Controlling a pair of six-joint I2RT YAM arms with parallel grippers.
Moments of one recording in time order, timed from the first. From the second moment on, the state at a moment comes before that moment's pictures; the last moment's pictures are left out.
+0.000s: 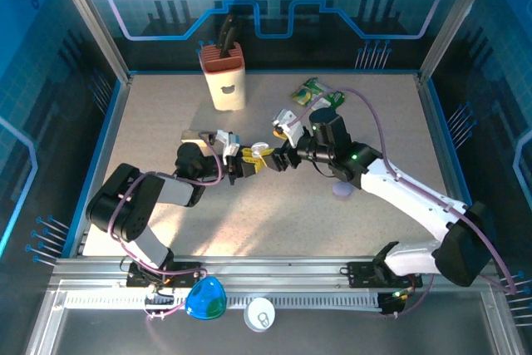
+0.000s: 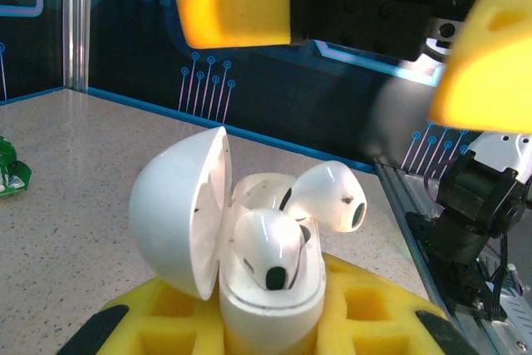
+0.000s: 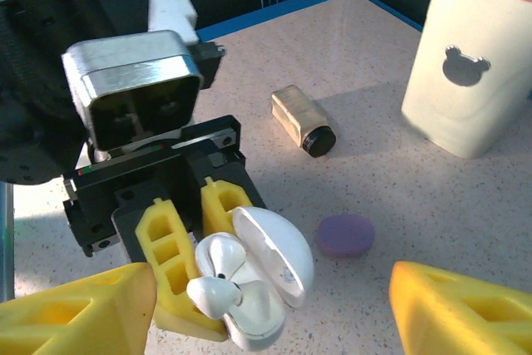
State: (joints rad) left arm -0.33 1.64 0.48 1.29 1.03 -0.32; right arm 0.68 1.31 1.05 -0.20 -0.34 -0.10
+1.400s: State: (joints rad) left arm -0.33 1.64 0.48 1.29 1.04 -0.32; right arm 0.55 1.39 1.13 -0.30 -0.55 0.08
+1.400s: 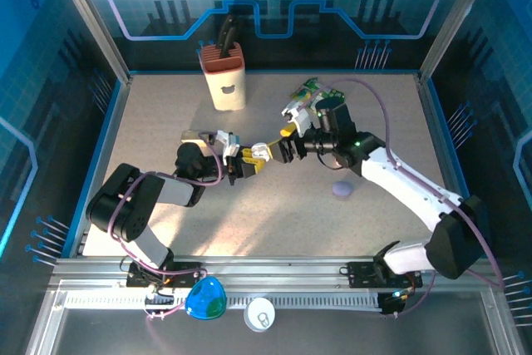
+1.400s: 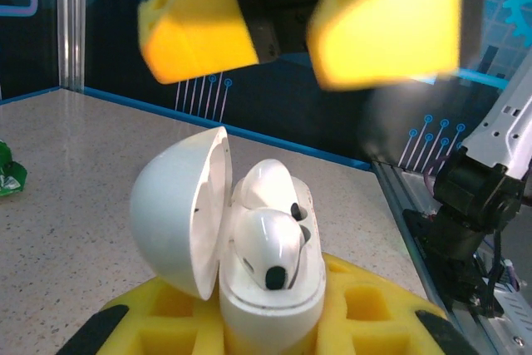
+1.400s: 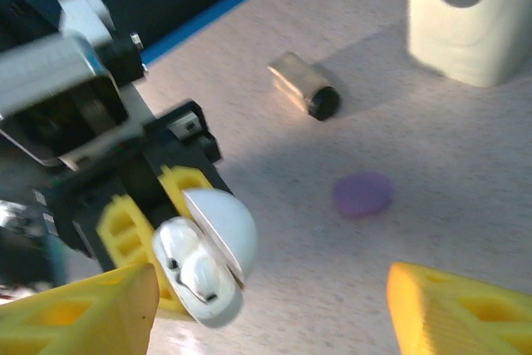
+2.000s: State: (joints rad) left arm -0.33 1.64 0.48 1.29 1.07 -0.32; right arm 0.51 1.52 1.17 -0.27 -1.01 0.21
